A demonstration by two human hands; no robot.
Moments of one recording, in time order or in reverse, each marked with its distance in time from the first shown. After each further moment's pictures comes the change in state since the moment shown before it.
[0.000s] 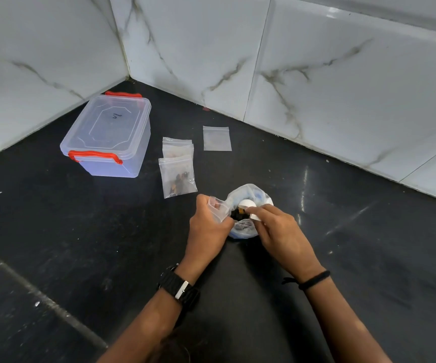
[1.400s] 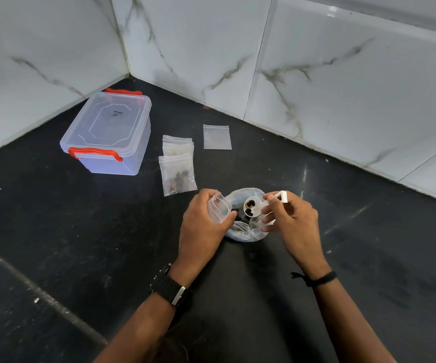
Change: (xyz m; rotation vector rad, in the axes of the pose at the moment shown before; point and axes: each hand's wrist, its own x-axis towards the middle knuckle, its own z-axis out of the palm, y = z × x) left_hand -0.005 -0.002 -0.009 0.121 0.105 0.258; right_hand 0.006 -0.020 -0.021 0.647 0.244 0.472
